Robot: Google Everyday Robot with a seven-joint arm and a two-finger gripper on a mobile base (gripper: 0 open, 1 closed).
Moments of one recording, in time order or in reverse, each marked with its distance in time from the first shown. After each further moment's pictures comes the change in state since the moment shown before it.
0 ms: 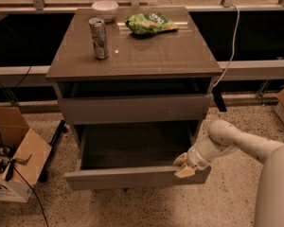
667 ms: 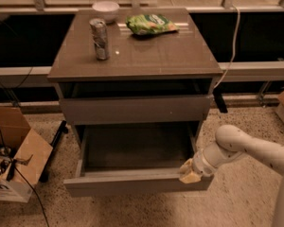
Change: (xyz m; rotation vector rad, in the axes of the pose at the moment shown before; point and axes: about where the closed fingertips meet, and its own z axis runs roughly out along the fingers) arm 0.013 0.039 -0.010 -0.004 0.019 0.040
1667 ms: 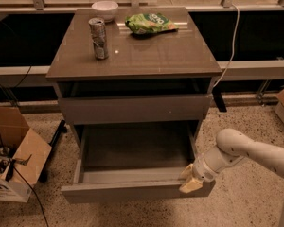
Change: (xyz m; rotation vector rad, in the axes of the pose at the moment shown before) arm 0.007 0.019 -0.003 -0.009 0.006 0.028
